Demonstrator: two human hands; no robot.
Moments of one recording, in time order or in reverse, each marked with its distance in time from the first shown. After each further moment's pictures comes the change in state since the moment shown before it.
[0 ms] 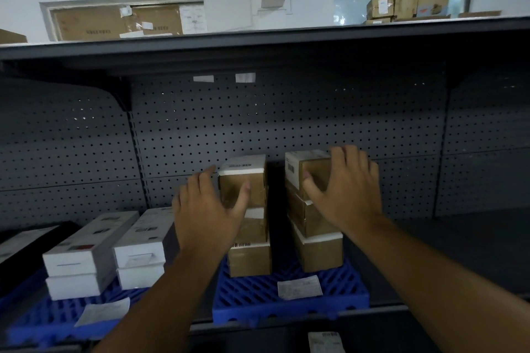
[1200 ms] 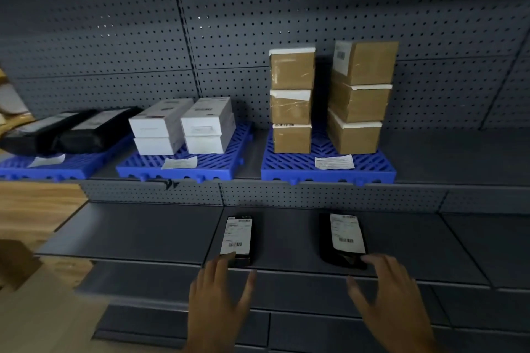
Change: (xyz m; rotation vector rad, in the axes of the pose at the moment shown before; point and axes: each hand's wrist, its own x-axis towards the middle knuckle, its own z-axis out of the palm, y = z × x) left_hand -0.342 -0.114 -0.091 0.076 -0.486 -0.253; right_hand -0.363 0.019 -0.040 0.225 -0.776 0.241
